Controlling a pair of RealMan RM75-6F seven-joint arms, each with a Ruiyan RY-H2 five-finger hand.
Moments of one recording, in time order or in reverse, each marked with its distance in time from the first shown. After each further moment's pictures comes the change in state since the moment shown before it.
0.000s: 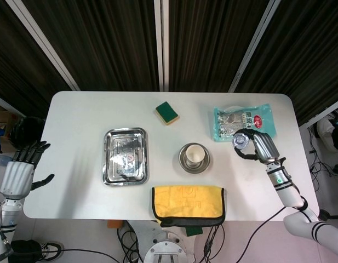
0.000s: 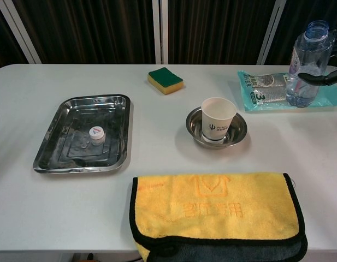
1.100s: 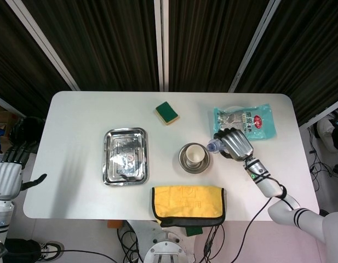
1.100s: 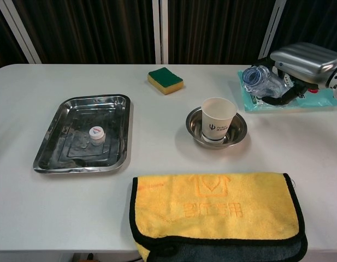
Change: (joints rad) left arm 0.023 -0.019 -0.017 0.097 -0.038 0.003 -0.157; right arm 0.146 -0.088 -0.034 0.058 -0.046 -0.122 -0.560
